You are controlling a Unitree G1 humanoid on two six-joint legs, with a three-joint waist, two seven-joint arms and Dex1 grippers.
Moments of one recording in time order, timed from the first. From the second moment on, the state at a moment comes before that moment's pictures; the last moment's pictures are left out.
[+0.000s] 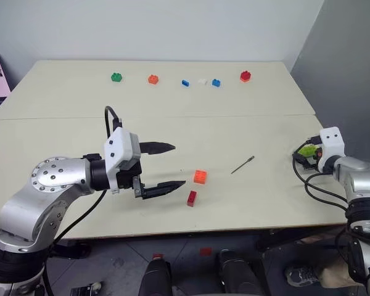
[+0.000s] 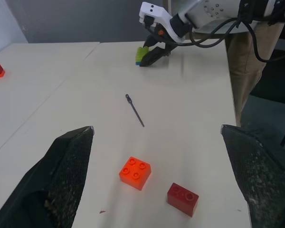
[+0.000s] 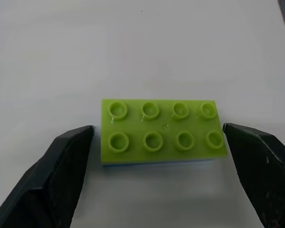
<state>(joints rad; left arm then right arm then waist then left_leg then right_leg) -0.28 0.84 0.12 -0.54 -0.65 0.58 -0.97 -0.58 -0.66 -0.17 0.51 0.08 0.57 0.49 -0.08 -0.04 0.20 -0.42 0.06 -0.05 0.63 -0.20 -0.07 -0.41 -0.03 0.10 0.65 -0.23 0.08</state>
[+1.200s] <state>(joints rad) -0.09 1.02 0.22 -0.52 -0.60 0.56 -1.06 -0.29 -0.87 -0.06 -0.27 0.37 0.58 1.01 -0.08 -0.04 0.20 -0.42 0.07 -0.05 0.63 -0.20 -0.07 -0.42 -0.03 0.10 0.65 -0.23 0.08</state>
